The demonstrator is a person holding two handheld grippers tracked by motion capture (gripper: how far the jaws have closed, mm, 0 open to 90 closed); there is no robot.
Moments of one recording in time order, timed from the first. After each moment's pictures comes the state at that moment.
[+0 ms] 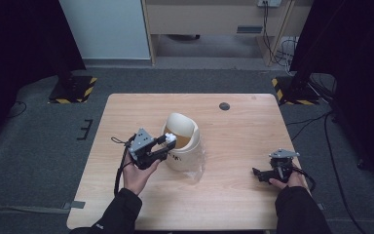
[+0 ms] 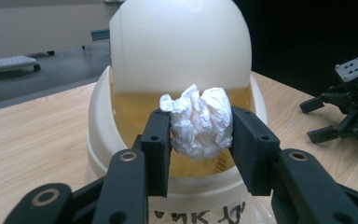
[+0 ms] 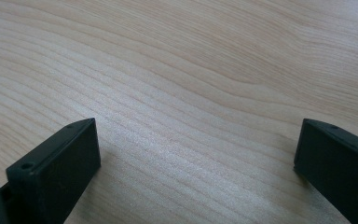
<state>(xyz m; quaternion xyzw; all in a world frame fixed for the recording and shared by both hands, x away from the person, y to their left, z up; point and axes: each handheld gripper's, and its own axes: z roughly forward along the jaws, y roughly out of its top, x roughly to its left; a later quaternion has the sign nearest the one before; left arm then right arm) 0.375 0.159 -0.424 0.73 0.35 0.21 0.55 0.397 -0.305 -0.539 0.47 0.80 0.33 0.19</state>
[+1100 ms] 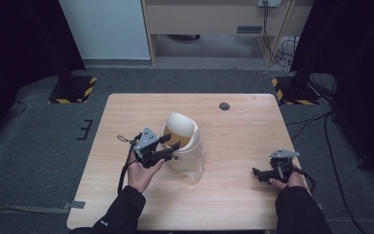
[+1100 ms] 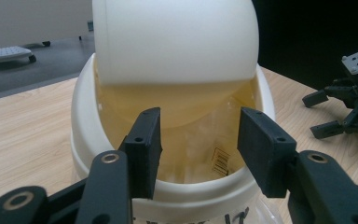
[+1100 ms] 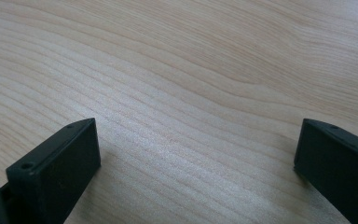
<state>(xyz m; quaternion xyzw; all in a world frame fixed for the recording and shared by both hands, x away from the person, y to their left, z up) 0.381 0.149 -0.429 0.74 0.35 0.20 0.54 0.397 -0.305 -0.539 0.47 0.80 0.33 0.19</state>
